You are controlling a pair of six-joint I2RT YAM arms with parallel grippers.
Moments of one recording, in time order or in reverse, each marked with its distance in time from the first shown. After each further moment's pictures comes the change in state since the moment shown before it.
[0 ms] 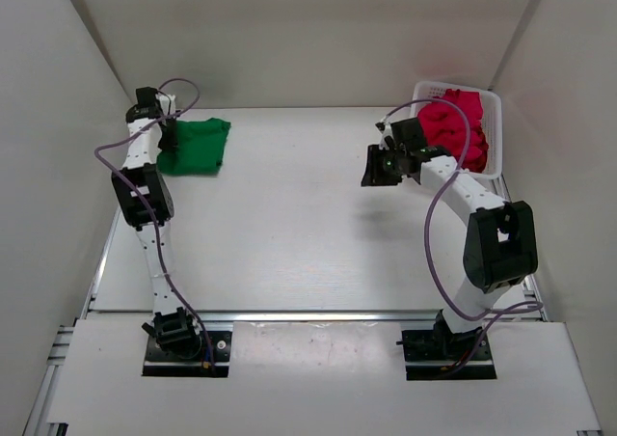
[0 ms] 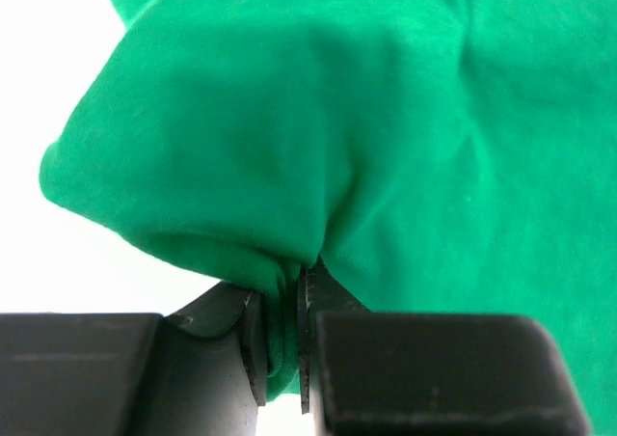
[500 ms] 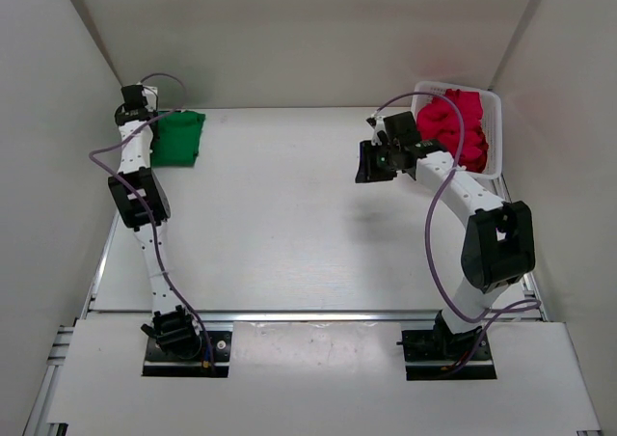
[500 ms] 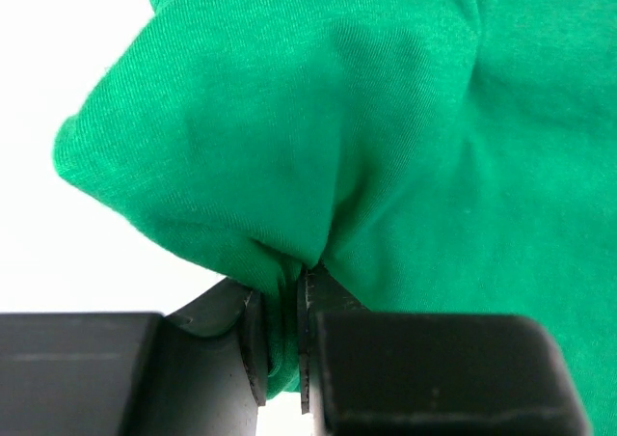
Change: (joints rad) left arm 0.051 0.150 0.244 0.094 -0.194 0.081; right arm 0.049 0.004 0.070 -0.060 0.014 -0.049
